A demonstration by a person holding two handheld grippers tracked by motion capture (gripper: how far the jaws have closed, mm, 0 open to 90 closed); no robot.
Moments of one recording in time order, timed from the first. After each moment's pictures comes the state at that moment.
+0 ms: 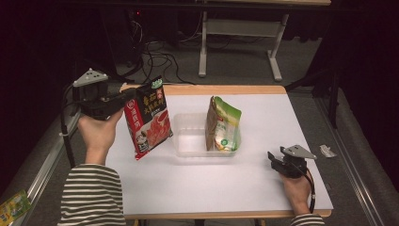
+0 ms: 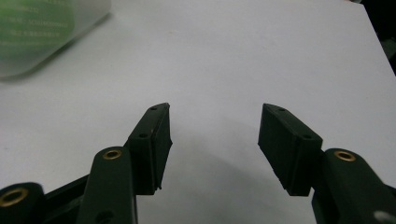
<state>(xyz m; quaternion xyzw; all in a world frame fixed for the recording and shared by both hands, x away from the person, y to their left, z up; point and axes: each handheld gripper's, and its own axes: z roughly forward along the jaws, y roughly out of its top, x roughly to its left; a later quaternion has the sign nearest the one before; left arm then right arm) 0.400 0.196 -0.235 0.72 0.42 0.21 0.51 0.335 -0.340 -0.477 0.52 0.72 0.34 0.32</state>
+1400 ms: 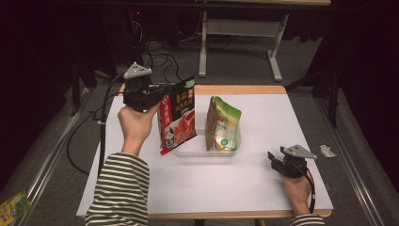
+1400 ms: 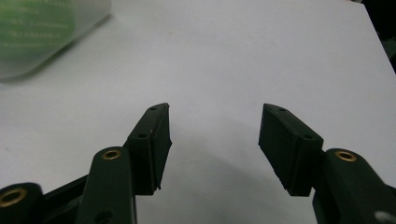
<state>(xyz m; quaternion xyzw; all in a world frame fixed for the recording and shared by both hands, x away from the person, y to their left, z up) 0.429 0.112 -0.245 0.74 0.39 0.19 0.51 0.335 -0.340 -0.477 0.52 0.72 0.34 0.32</state>
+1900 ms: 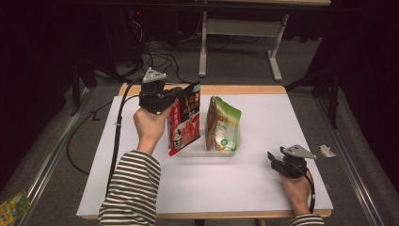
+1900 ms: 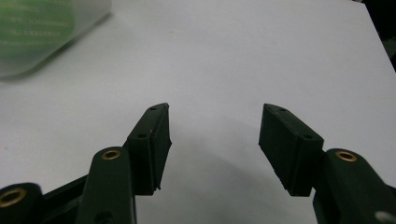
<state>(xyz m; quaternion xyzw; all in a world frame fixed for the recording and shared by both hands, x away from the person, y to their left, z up) 0.445 0.084 -0.275 0.75 0.40 0.19 0.50 0.335 -0.339 -0.477 0.52 0.72 0.34 0.32</state>
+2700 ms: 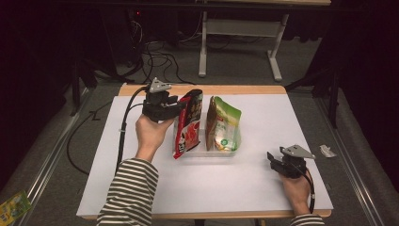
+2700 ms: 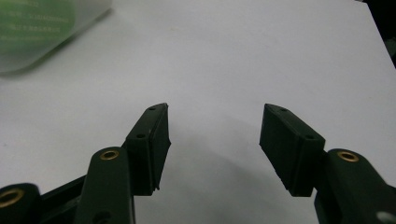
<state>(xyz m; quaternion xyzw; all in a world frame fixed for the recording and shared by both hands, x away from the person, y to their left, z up) 0.434 0.087 -0.298 0.78 0.39 0.18 0.46 0.336 -0.338 -0.478 0.52 0.72 0.33 0.32</state>
